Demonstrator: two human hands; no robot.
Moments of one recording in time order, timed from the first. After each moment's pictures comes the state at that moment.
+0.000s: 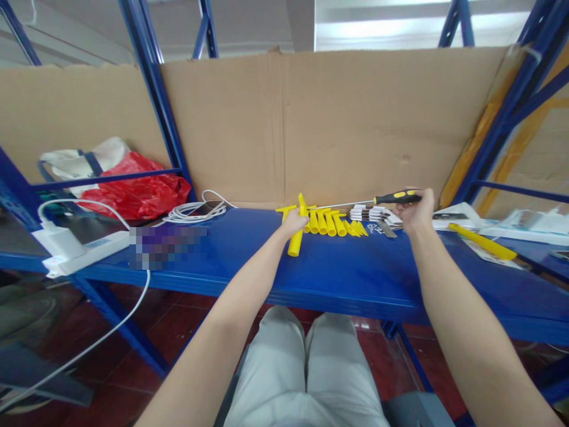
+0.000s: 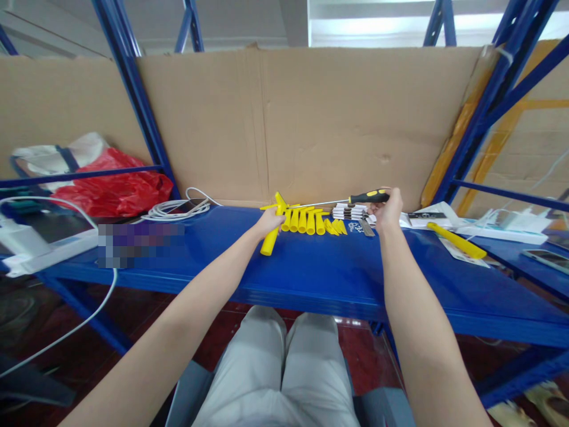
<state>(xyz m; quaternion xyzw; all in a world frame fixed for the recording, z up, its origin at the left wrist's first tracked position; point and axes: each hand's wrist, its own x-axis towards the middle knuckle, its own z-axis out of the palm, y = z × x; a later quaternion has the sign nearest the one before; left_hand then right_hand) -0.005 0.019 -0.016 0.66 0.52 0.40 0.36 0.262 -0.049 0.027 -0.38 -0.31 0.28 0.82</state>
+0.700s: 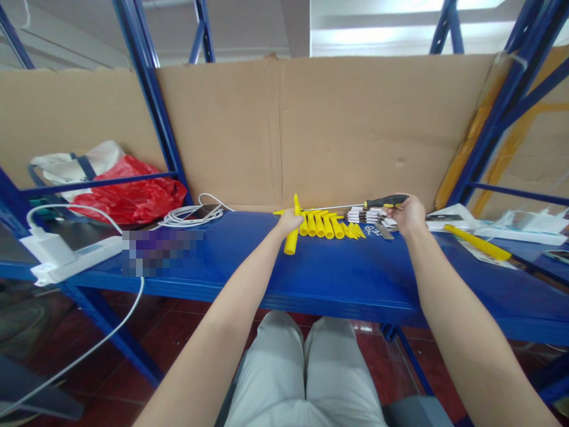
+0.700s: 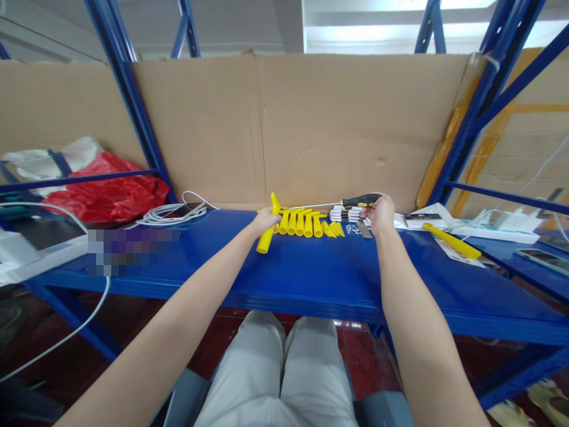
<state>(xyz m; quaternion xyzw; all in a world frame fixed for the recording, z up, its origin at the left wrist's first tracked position) -0.009 0.044 -0.016 0.67 0.52 0.40 0.35 0.275 -0.030 0.015 -0.42 -0.31 0.29 0.80</state>
